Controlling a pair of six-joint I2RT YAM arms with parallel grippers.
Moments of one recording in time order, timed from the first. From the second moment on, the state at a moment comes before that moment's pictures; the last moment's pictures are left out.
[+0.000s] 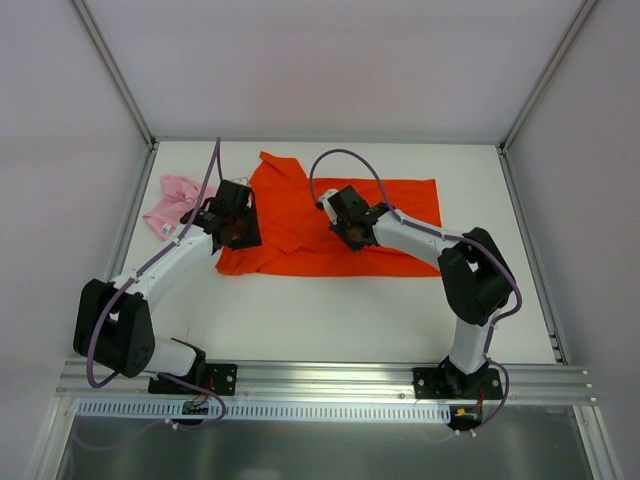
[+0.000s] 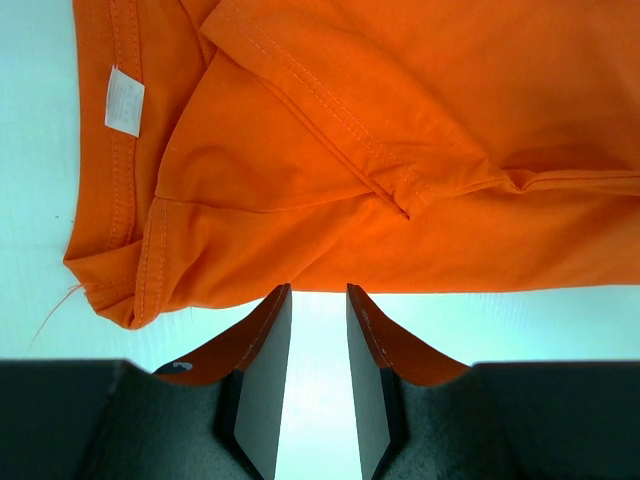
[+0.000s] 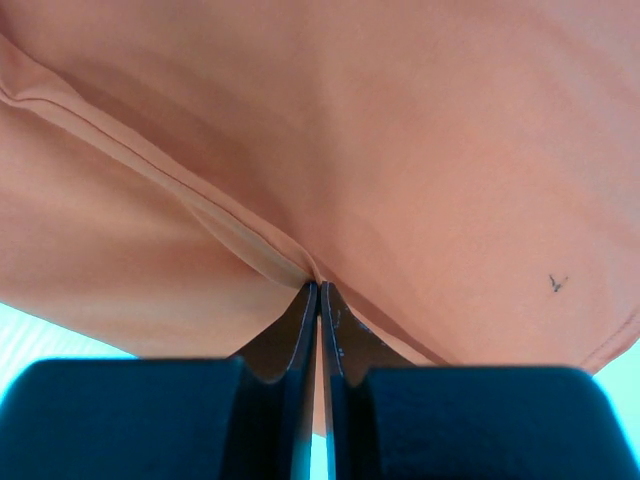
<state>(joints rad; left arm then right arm) -0.37 1.39 1.00 -0.57 -0.06 -0.49 0.71 1.85 1.30 -0.51 0.23 -0.18</state>
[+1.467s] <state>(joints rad) -0.37 1.55 0.93 -0.48 0.00 -0.56 0.34 1.67 1.29 -0.90 0.35 0.45</state>
